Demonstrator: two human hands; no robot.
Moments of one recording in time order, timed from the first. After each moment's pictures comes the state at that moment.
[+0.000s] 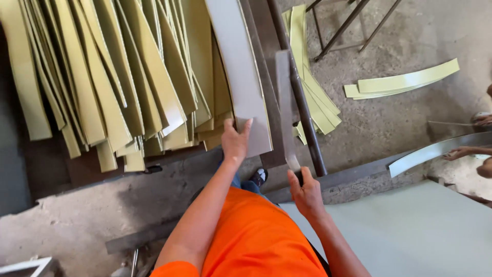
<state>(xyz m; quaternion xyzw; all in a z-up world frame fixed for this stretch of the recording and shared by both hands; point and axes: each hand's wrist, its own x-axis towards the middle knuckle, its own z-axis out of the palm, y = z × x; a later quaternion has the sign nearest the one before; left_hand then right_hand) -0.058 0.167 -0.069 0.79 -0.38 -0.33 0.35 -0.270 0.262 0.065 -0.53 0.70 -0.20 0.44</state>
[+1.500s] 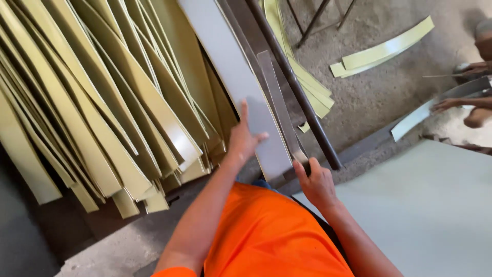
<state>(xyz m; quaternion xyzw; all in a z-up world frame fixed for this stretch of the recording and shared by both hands) 0.004 0.088 -0.006 0.62 -0.51 -0.54 0.25 -0.217 0.226 0.039 -0.63 0.73 -0.15 0.20</state>
